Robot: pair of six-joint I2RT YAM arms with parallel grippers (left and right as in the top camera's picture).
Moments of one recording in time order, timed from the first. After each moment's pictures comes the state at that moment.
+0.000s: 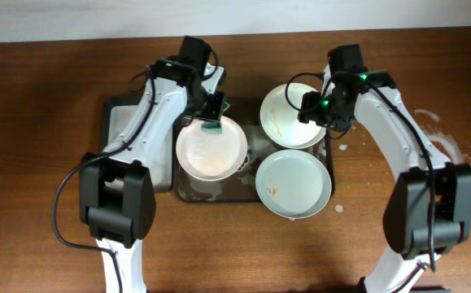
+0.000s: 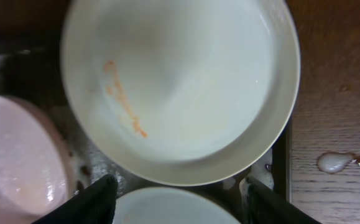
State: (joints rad) left arm -0.33 2.13 1.86 -0.99 0.20 -0.05; right arm 0.11 1.92 1.54 -0.89 -0.20 0.32
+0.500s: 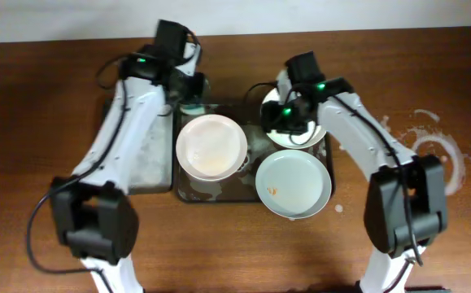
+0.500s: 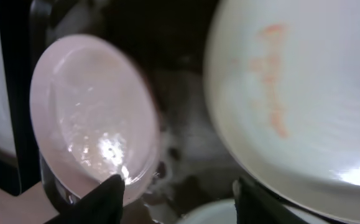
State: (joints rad) left arm -0.26 1.99 1.86 -0.96 0.09 -0.10; right arm 0.30 1.98 1.54 -0.78 -0.37 0.31
